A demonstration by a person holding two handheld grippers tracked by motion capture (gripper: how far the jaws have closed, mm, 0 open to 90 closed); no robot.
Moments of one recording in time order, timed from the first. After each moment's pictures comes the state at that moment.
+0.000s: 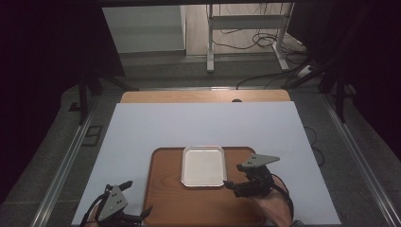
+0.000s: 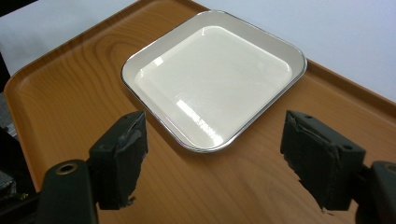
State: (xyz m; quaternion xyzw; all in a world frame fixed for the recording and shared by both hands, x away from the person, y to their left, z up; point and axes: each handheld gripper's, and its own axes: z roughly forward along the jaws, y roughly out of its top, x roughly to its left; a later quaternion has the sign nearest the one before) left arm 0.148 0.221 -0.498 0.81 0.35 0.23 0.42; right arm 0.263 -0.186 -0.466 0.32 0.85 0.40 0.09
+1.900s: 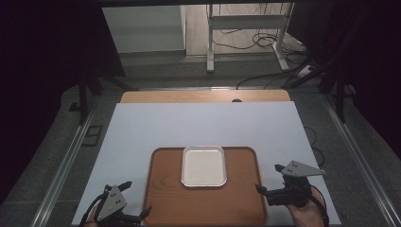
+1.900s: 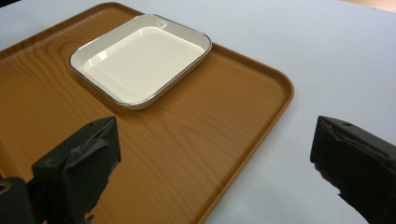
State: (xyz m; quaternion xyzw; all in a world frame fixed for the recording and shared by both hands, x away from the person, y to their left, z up) left arm 0.147 0.223 -0.499 0.81 0.35 0.22 0.42; right arm 0.239 -0.272 -0.457 0.36 0.82 0.42 0.16
